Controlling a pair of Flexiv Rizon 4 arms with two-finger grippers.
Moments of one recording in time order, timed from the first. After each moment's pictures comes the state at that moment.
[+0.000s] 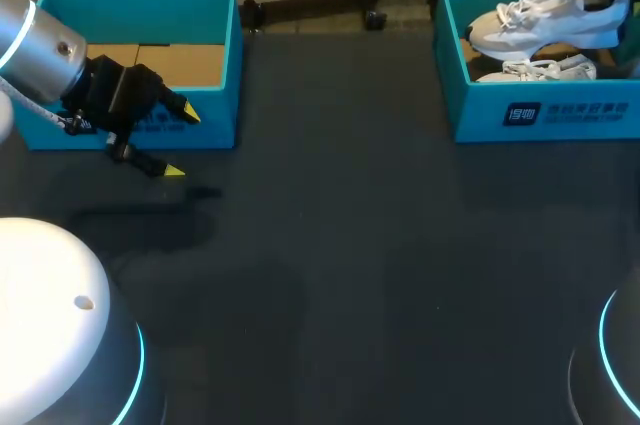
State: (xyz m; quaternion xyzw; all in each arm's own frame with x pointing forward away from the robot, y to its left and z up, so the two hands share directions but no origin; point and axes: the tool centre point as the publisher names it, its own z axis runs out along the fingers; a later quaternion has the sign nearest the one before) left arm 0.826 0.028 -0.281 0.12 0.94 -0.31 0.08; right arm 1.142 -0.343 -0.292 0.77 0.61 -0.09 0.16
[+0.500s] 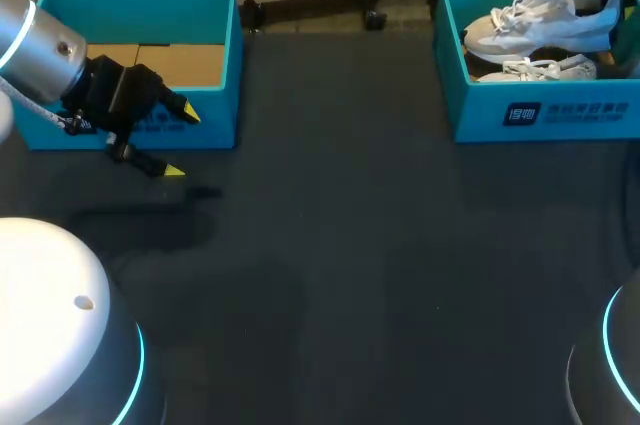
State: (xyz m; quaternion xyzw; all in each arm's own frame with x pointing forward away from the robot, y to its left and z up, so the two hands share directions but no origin) left arm 0.826 0.028 -0.281 0.12 0.94 -0.31 0.08; right arm 1.157 -0.343 -0.315 0.78 0.60 -0.10 0.16
